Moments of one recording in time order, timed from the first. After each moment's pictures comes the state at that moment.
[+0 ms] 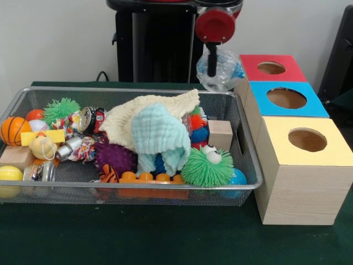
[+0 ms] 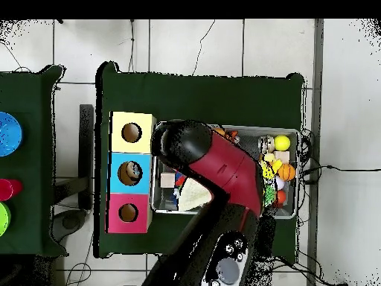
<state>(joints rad) 0.12 -0.56 -0.51 1.48 0.59 0.94 2.86</state>
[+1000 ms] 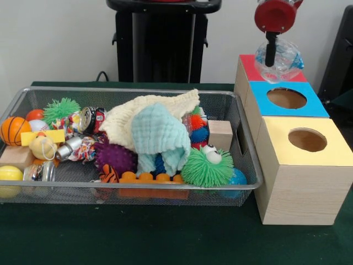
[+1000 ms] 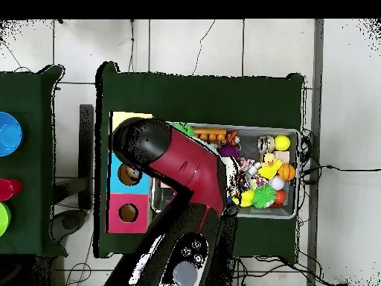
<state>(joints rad) 0.22 -0.56 -0.51 1.46 0.66 1.00 3.09</state>
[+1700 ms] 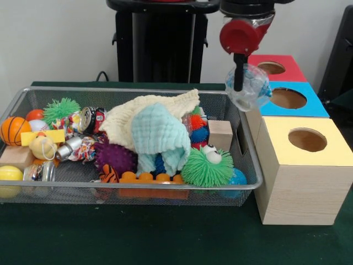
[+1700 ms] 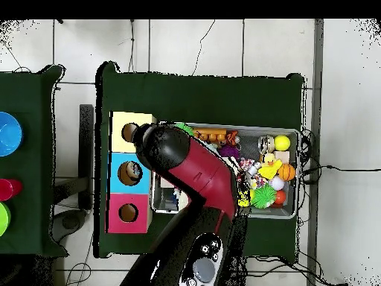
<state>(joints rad) 0.17 -0.54 -0.49 1.55 0.72 0.76 3.09</state>
